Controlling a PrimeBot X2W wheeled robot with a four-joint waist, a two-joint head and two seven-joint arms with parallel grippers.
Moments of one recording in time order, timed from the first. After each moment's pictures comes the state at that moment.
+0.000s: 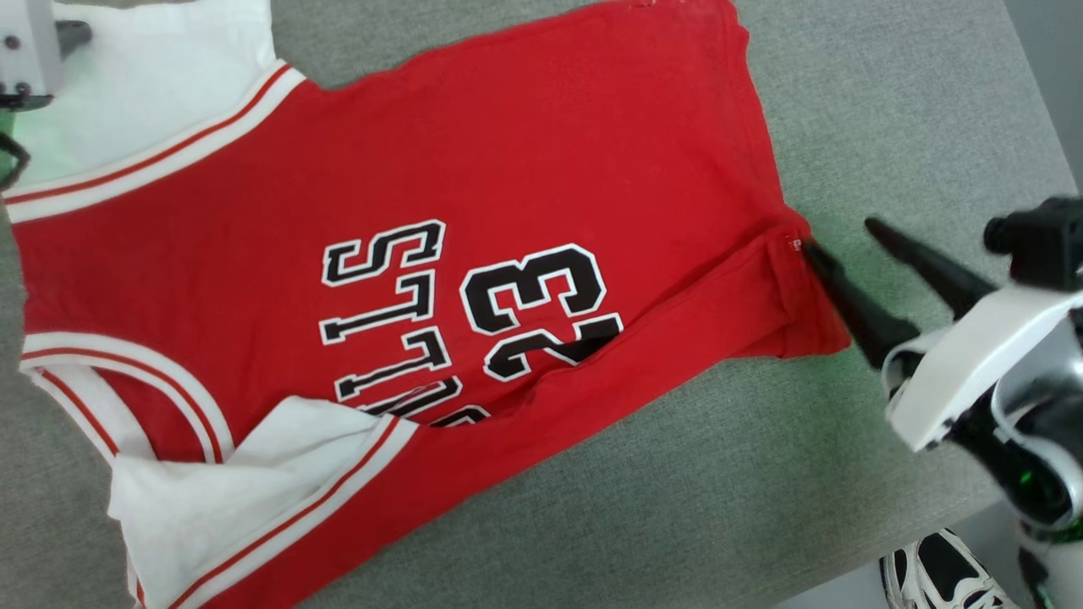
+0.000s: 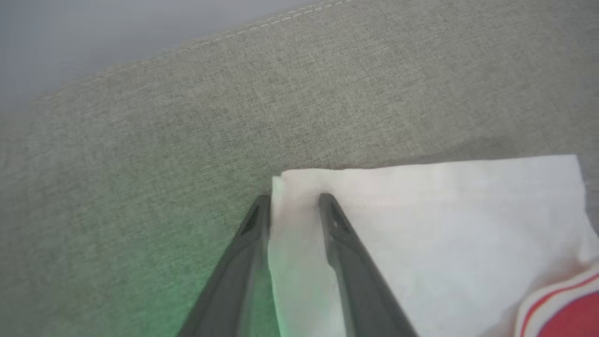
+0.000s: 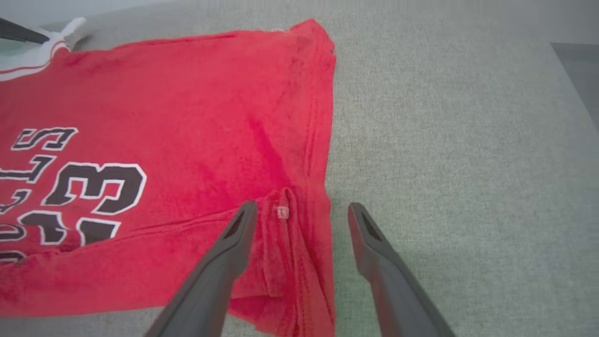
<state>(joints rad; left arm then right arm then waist) -1.42 0.62 -0.64 0.96 -0.80 -0.12 0.78 -0.40 -0.30 0.16 -0.17 0.56 0.13 0.51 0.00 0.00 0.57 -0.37</state>
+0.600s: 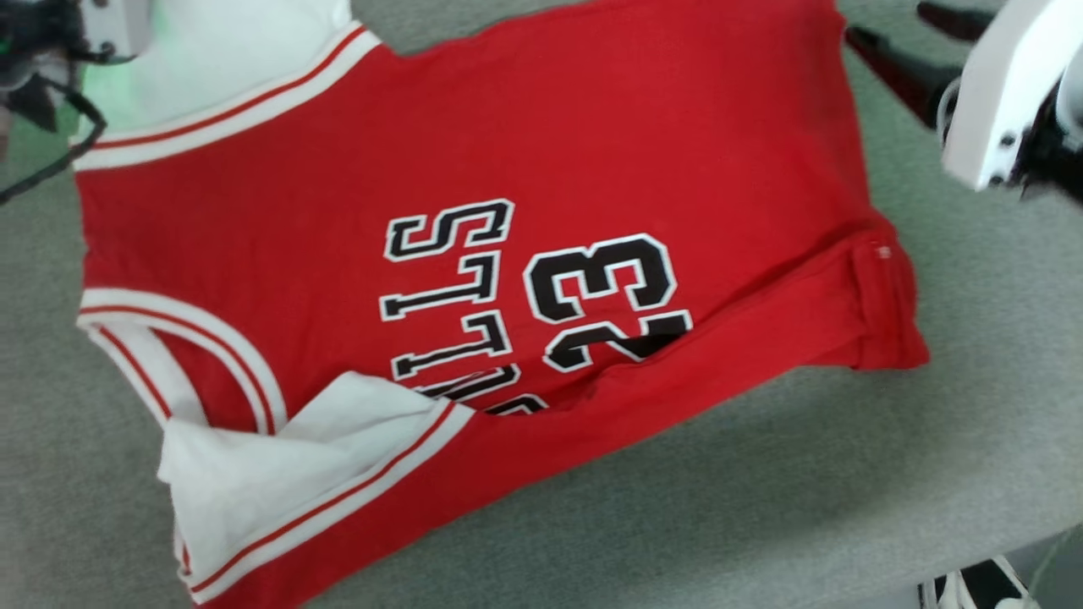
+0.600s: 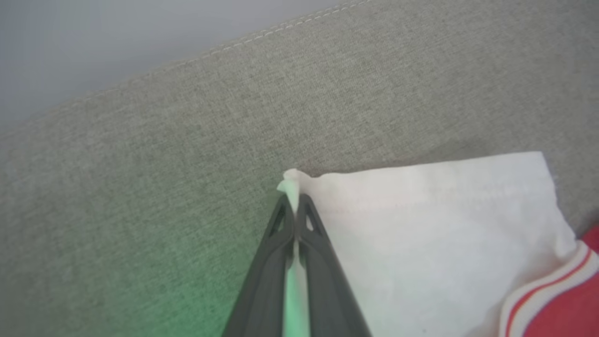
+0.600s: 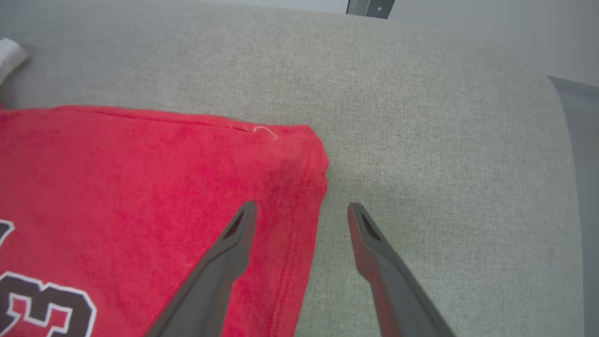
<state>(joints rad) -1.48 0.56 -0.74 0.89 -0.87 -0.13 0.73 -0.98 -0.37 0.26 0.21 0.61 0.13 0.81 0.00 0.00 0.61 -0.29</state>
